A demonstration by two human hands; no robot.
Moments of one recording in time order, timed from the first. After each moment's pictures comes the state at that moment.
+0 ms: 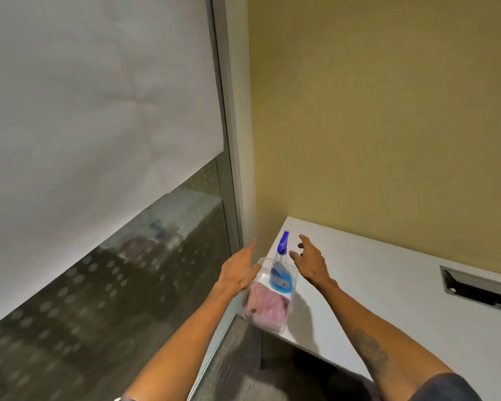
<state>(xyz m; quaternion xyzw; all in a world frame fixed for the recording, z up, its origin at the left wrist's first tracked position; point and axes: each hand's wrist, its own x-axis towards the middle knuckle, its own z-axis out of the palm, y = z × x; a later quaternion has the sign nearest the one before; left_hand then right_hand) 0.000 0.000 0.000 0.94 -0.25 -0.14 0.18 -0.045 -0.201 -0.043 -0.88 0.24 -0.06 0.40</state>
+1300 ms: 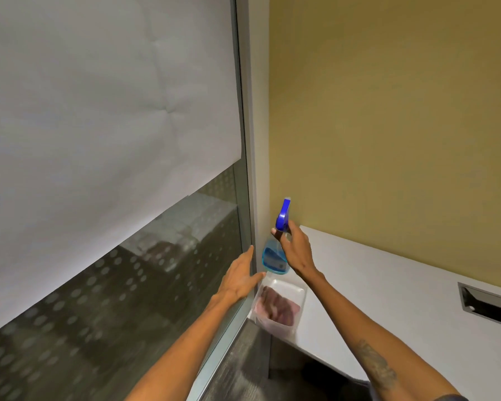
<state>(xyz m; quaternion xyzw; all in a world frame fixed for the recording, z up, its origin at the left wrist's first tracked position) -0.025 0.038 0.011 0.92 -0.19 -0.14 0.30 -0.037 -0.132 0.033 -0.83 0.11 -0.20 0.50</state>
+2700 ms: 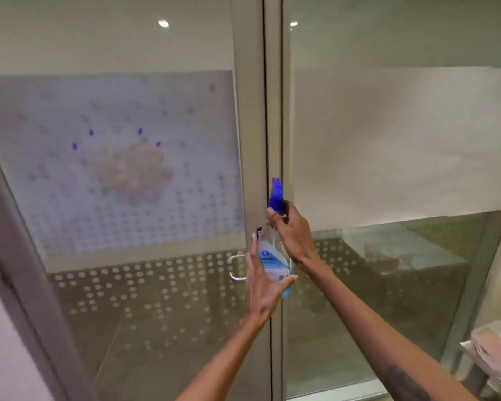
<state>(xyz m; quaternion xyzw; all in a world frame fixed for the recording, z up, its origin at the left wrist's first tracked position) -0.594 0.485 0.135 0.81 0.16 0.36 0.45 -0.520 0.416 0.234 -0.70 -0.34 -0.05 0.63</state>
